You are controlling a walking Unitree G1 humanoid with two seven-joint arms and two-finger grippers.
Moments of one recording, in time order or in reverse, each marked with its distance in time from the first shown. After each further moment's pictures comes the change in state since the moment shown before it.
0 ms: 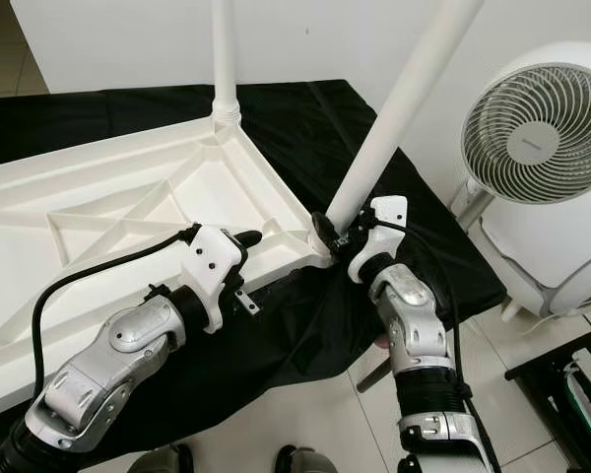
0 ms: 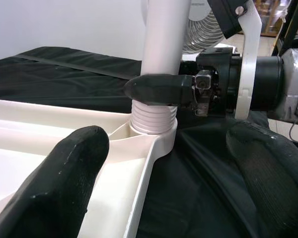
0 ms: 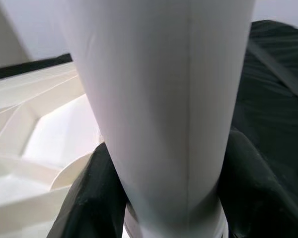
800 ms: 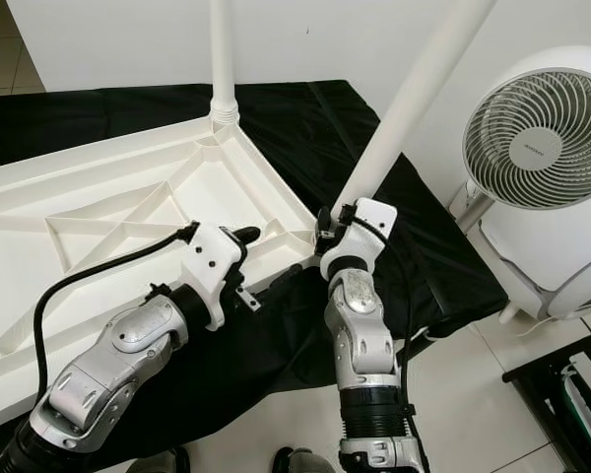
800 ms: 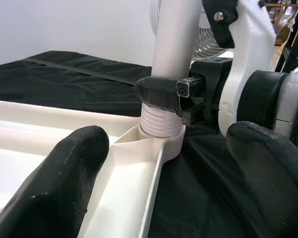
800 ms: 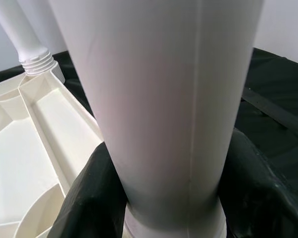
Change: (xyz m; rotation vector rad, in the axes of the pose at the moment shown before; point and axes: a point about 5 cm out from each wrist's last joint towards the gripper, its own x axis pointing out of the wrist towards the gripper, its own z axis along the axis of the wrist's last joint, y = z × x) left arm 0.002 -0.001 0.001 -0.001 -0.020 0.011; right arm -0.001 0.028 0.003 0.046 0.016 -0.417
